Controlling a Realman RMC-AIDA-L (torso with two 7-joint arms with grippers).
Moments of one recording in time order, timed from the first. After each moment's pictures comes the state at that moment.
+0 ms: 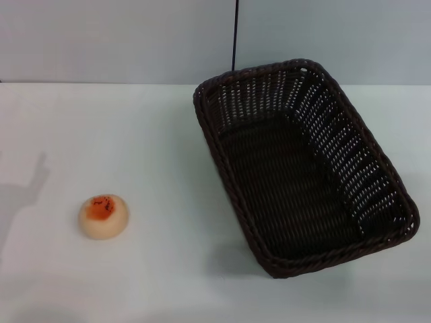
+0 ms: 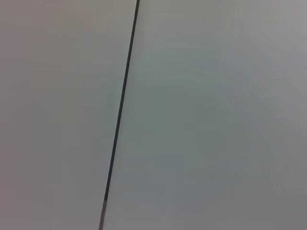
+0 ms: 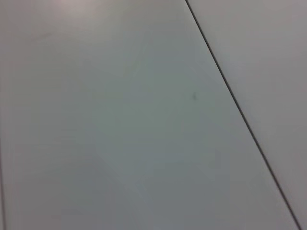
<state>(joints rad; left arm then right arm) -0.14 -2.06 -0.57 -0.08 2.10 1.63 -0.35 0.25 2.07 -0.38 0.02 -1.06 -1.83 0.57</state>
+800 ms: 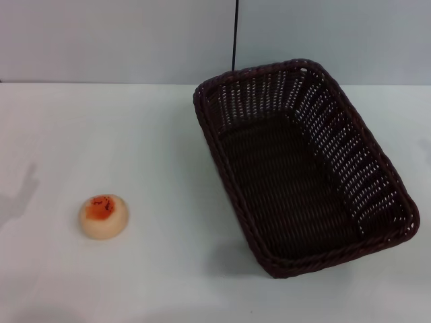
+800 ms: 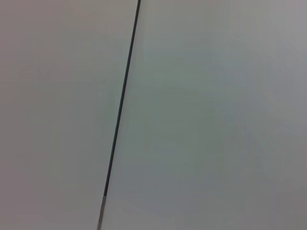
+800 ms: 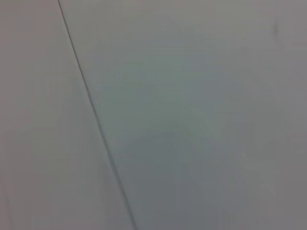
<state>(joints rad) -0.13 -2.06 -0.53 0.04 2.11 1.70 -0.49 0.20 2.07 -0.37 -0.55 -1.40 -1.81 1.27</state>
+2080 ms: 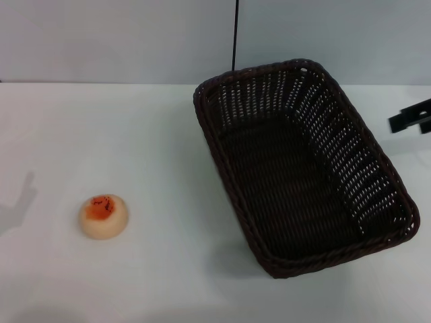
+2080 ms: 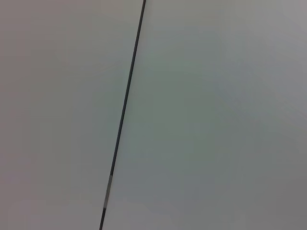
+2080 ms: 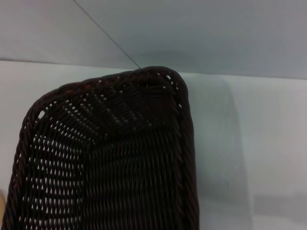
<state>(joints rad) -0.10 -2.07 -0.51 0.02 2.11 1.68 -0.48 0.76 1.99 -0.65 -1.13 -2.65 -1.79 2.56</state>
